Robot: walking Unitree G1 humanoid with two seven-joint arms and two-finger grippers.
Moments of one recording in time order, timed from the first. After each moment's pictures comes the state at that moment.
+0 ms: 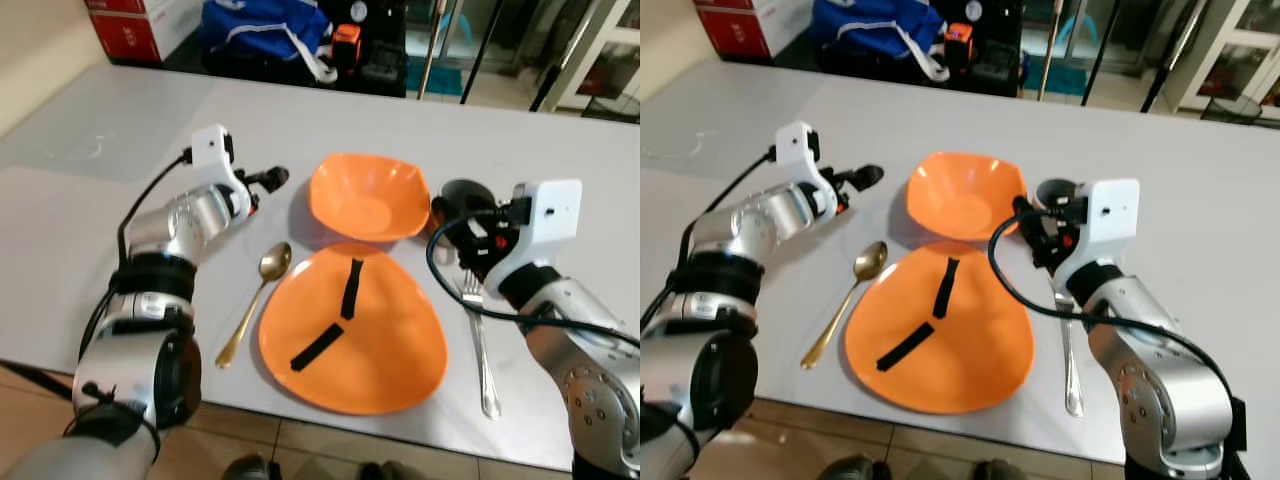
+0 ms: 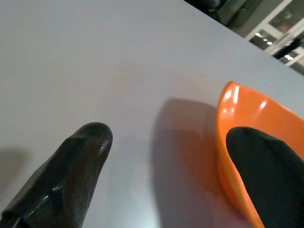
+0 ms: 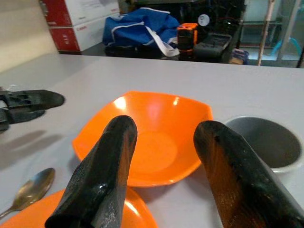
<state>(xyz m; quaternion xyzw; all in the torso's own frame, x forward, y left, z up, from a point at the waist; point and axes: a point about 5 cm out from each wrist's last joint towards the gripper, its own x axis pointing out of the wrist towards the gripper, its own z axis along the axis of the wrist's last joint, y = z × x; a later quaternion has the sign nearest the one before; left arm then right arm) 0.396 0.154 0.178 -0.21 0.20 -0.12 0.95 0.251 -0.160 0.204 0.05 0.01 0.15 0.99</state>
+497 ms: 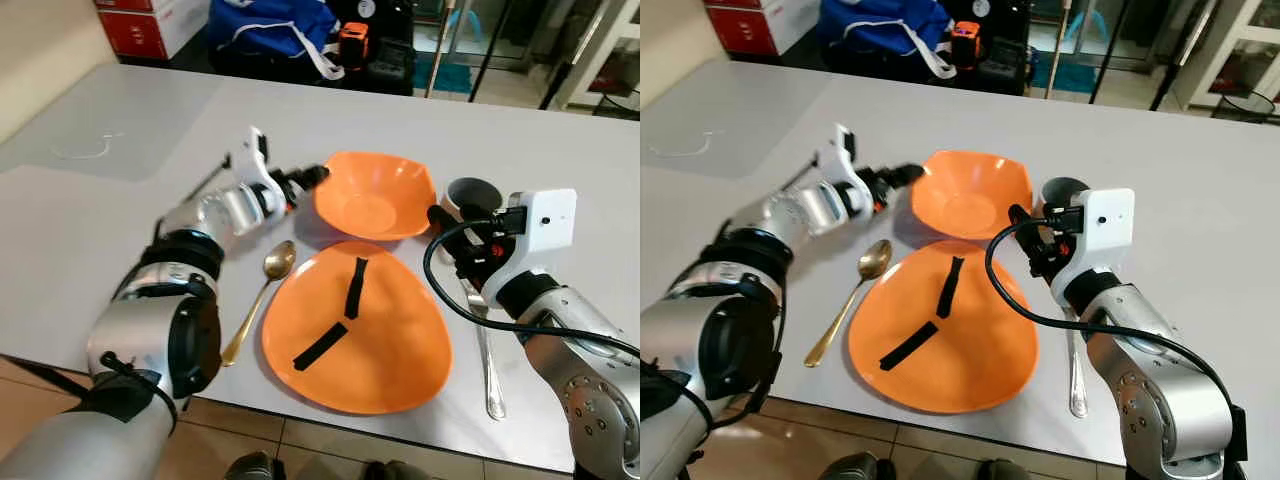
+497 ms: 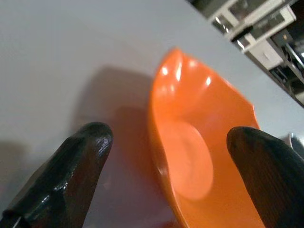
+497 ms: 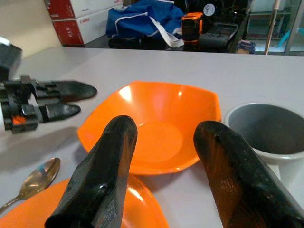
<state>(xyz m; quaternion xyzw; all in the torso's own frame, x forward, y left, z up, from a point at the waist) 0.400 0.112 0.169 -0.28 0.23 -0.20 0.91 0.246 -0.159 0.198 0.05 0.03 0.15 0.99</state>
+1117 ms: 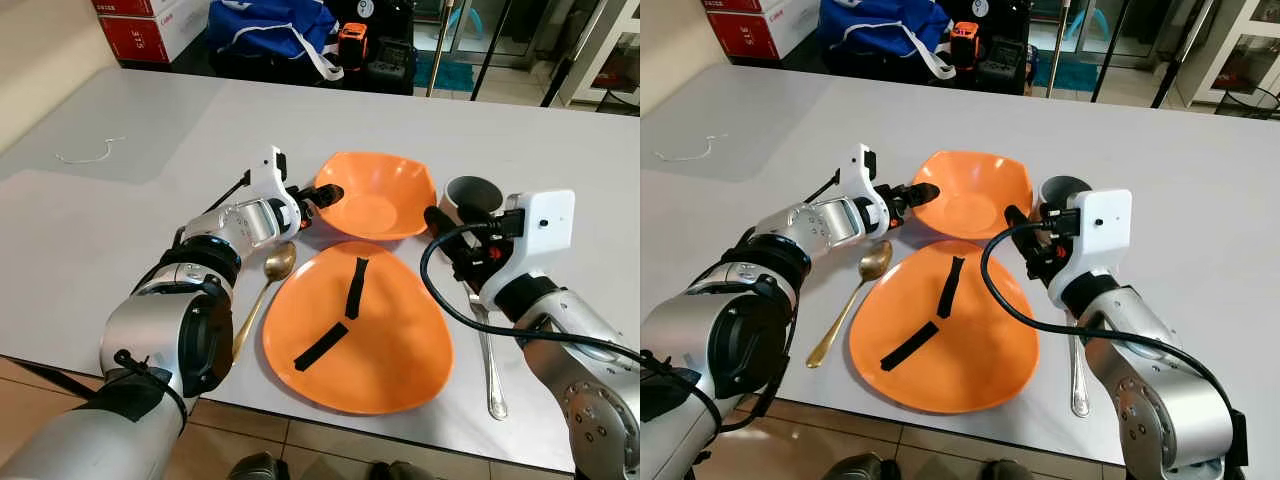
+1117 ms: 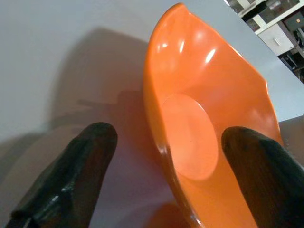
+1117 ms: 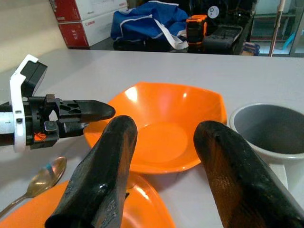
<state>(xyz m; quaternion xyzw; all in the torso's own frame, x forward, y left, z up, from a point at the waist) 0.395 0.097 0.153 -0.28 0.27 -0.20 0.90 0.242 -0.156 0.198 0.05 0.02 0.15 0.99</state>
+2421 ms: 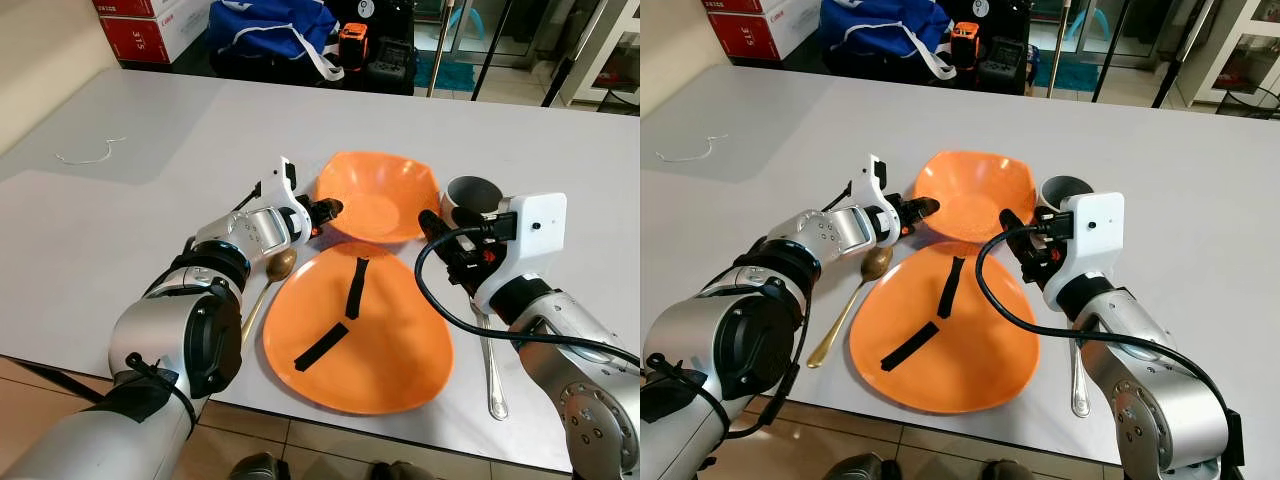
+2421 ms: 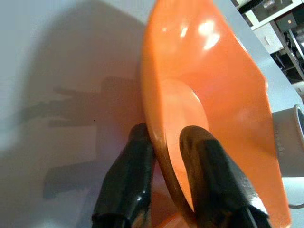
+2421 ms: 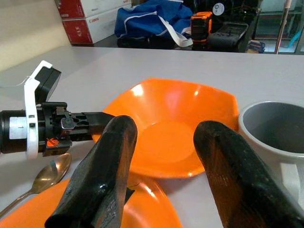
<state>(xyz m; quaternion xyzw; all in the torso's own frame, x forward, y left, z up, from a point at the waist) 0.390 0.083 0.145 -0.32 0.29 -0.21 0.88 0.242 -0.152 0.197 0.05 0.03 0.16 0.99</state>
